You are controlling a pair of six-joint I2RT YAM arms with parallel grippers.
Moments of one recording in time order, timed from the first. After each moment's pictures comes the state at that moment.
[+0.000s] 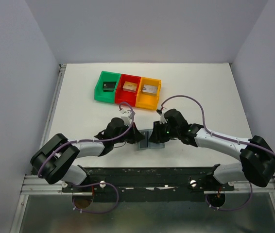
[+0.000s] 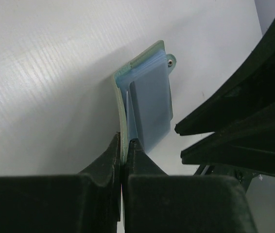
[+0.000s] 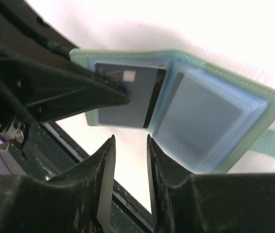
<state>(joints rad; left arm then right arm) -0.72 1.40 0.40 0.55 0.29 -0.67 0.79 1.33 0.71 -0.13 -0.23 0.53</state>
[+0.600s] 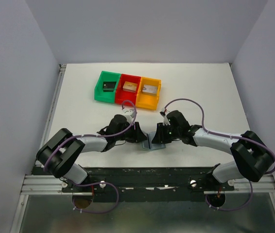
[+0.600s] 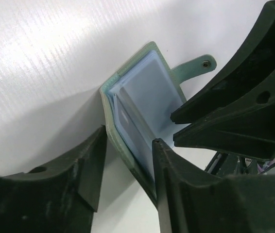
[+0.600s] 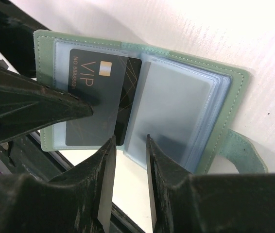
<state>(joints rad) -0.69 1.50 0.47 0.50 0.36 -0.67 0.70 1.42 0.62 -0.02 -0.29 0.54</state>
